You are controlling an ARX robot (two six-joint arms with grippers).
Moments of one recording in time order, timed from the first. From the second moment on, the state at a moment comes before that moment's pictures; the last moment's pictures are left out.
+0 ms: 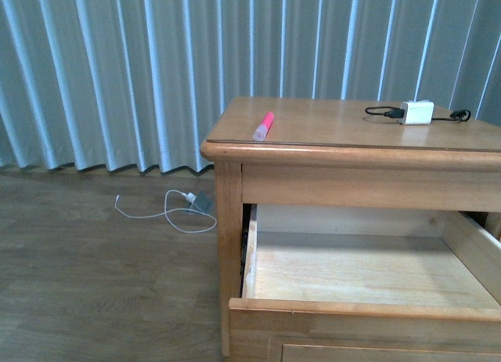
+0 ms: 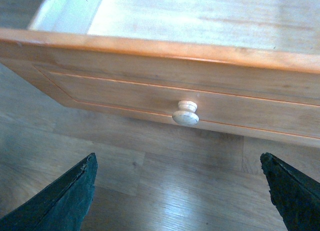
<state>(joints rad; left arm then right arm) 0.00 0.00 0.02 0.00 0.00 0.00 0.28 1.13 0.31 0.20 -0.01 0.13</state>
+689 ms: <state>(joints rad) 0.00 0.00 0.02 0.00 0.00 0.00 -0.01 0.12 0.16 -0.04 -0.02 0.01</state>
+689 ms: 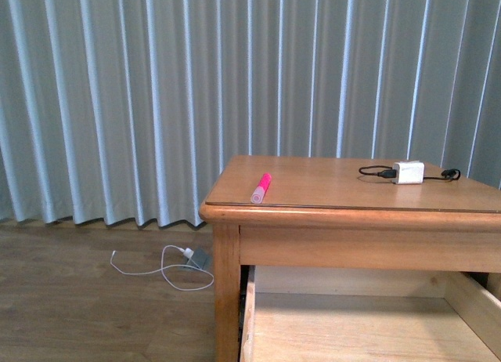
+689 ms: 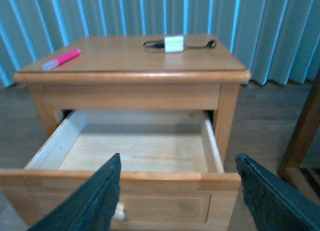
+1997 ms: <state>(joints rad) -0.18 1.46 1.11 0.15 0.15 -0.02 0.00 0.09 0.11 -0.02 0.00 0.00</state>
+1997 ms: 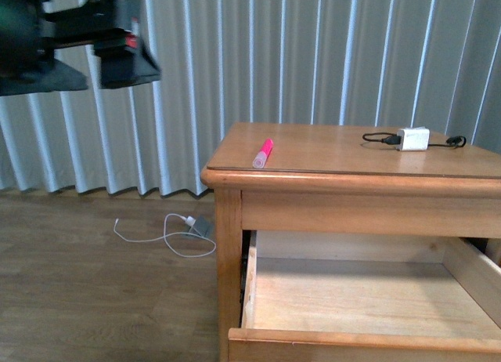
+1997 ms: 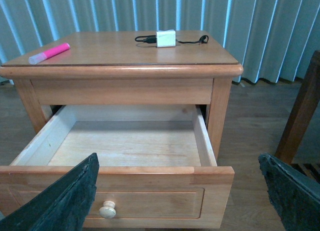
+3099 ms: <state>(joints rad) -0.37 2.21 1.94 -0.19 0.07 0.05 0.00 0.09 0.11 -0.02 0.00 0.00</state>
